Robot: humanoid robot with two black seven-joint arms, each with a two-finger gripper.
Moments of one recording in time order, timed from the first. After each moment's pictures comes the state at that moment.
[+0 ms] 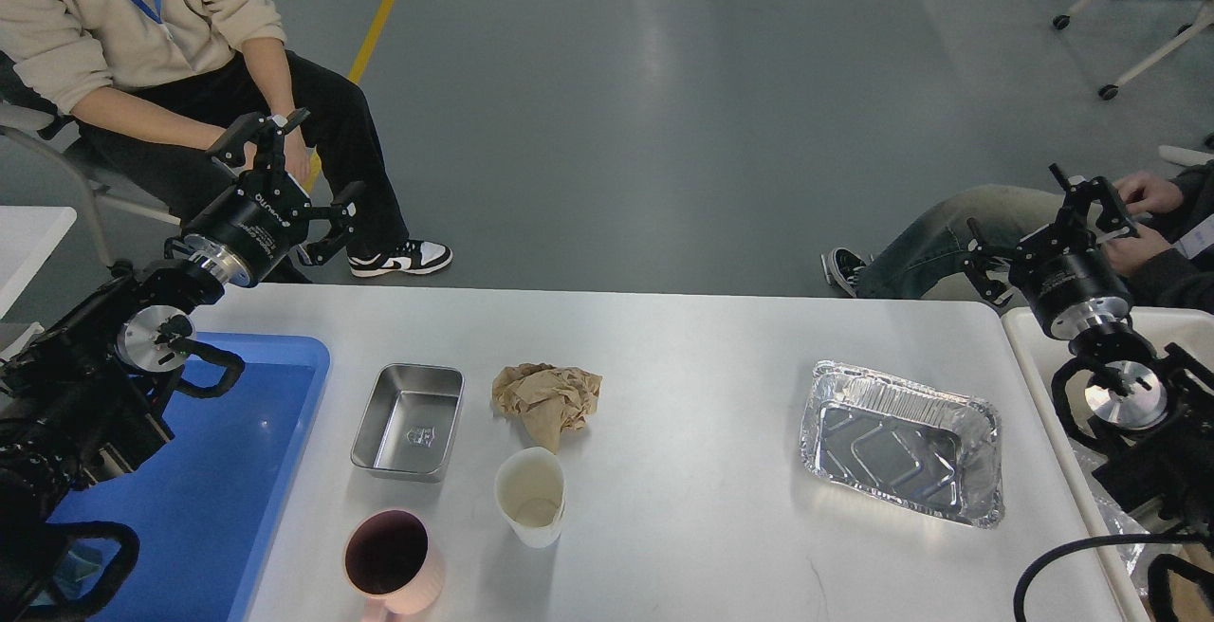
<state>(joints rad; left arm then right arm) -0.86 0.24 -0.81 -0.31 0.19 -0.68 -0.22 0.69 -0.33 1.03 0.36 -0.02 0.55 0.24</state>
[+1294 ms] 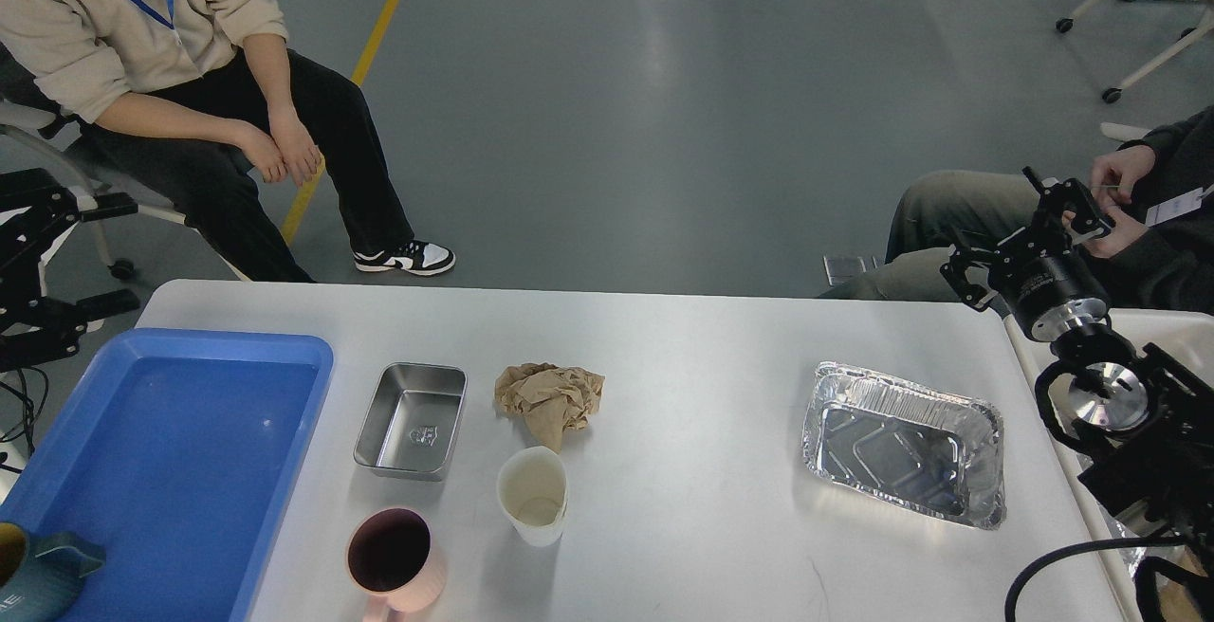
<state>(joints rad) -0.58 1.25 -0.61 -1.28 0.23 -0.76 -0.07 0.69 -0.31 1.03 0.37 -0.05 0.55 0.24</state>
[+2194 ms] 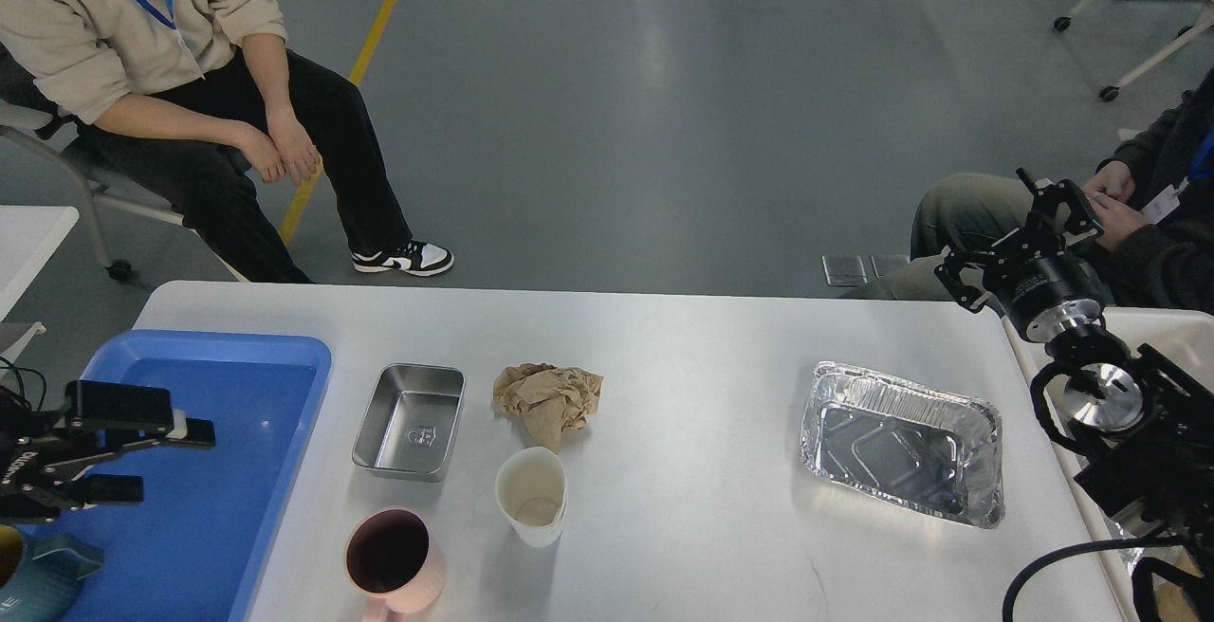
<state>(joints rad) -0.56 1.36 -0.53 -1.73 0.62 -0.76 0.20 0.69 -0.31 1.02 0.38 -0.05 0.55 0.24</state>
